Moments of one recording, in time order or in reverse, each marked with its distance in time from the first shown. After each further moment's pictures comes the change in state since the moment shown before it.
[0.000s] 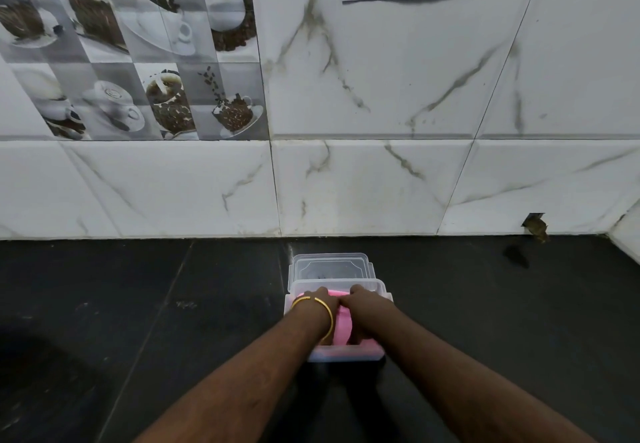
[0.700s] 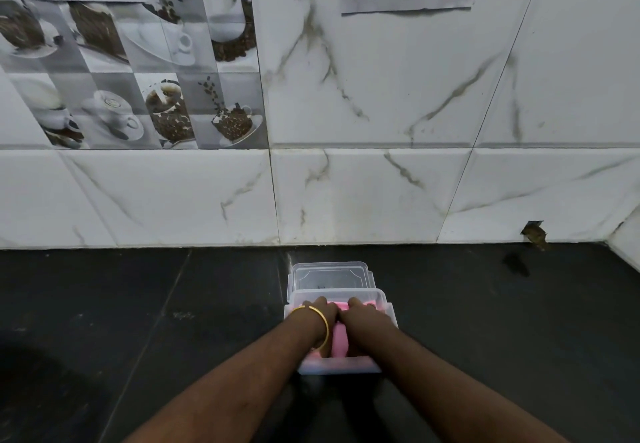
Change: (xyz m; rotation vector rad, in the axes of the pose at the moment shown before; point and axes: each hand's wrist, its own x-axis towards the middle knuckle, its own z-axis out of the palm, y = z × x) left_hand 0.006 -0.006 -0.001 -0.012 -0.047 0.051; right_hand 0.002 -0.005 0.013 -0.022 0.012 0.034
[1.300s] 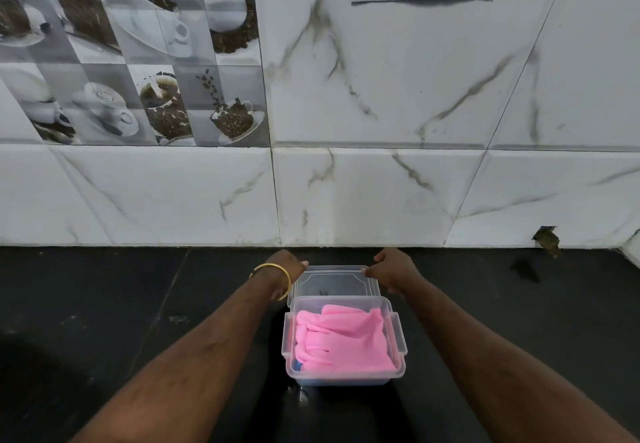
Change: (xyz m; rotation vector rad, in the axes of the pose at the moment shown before) left_hand 0.048 -0.088 -0.045 -0.932 0.426 -0.278; right_hand 0.053 0.062 -0.075 0.718 0.333 0.359
